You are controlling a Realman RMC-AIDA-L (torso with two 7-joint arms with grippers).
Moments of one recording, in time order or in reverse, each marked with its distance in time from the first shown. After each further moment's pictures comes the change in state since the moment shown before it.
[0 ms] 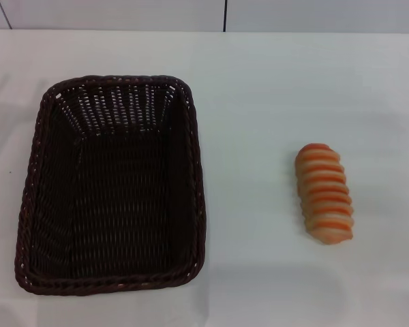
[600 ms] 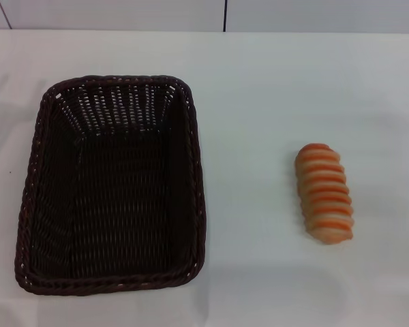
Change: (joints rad) left arm -0.001 0.002 -0.003 -0.001 0.000 -0.002 -0.003; right arm -0.004 0.002 -0.001 0.001 0.000 0.000 0.000
